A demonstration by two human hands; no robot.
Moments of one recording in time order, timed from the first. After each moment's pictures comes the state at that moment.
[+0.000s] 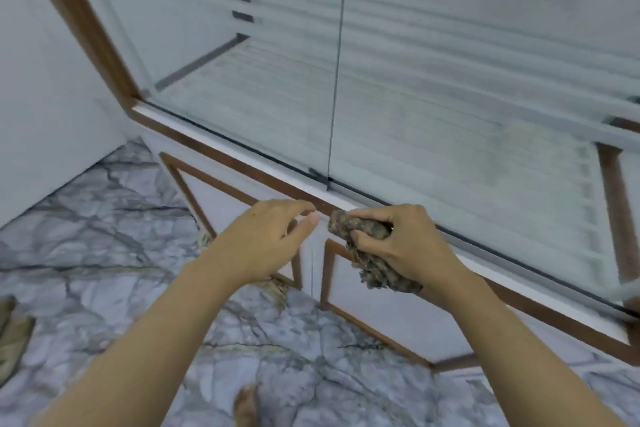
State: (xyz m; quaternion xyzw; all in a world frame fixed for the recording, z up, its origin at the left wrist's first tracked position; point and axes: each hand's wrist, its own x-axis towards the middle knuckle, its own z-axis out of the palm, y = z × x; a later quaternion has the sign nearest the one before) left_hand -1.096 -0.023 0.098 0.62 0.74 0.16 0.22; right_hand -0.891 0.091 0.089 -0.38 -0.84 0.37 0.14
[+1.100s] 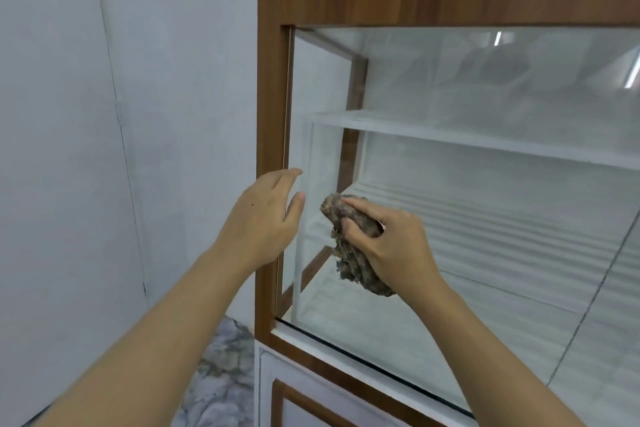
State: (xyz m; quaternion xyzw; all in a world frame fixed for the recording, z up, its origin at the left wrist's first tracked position) left_hand -1.567 -0.020 0.312 0.61 0.70 0.35 -0.12; right_hand -1.379 0.053 0.303 -0.27 -0.83 0.16 0.46
